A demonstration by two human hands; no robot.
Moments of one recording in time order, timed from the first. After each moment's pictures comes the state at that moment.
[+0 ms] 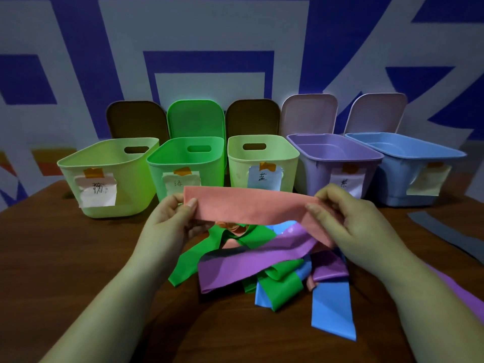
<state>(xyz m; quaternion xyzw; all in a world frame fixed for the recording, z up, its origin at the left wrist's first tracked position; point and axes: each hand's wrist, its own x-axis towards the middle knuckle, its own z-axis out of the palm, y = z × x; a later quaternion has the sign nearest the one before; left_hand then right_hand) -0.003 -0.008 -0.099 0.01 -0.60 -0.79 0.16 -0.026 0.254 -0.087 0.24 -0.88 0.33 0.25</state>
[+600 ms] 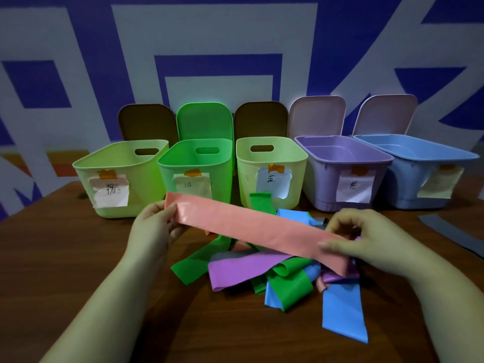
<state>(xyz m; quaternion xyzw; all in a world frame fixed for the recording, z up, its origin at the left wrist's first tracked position) -0.024 -0.050 -0.110 0.14 -0.55 -0.79 0.22 -0.032 0.270 -0.088 0.20 -0.91 0.37 0.05</state>
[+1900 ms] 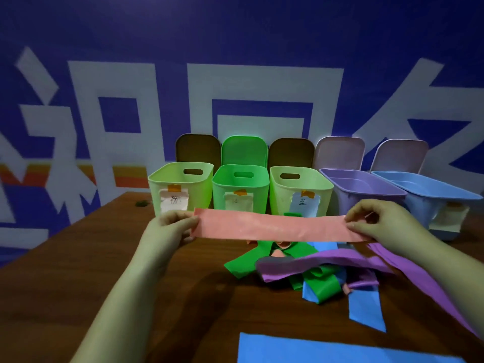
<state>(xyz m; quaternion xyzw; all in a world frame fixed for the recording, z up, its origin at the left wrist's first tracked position) 0.078 -0.105 -0.067 0.11 -0.67 -0.70 0.20 -0.013 0.242 -0.033 0.17 -0.92 0.31 0.17</state>
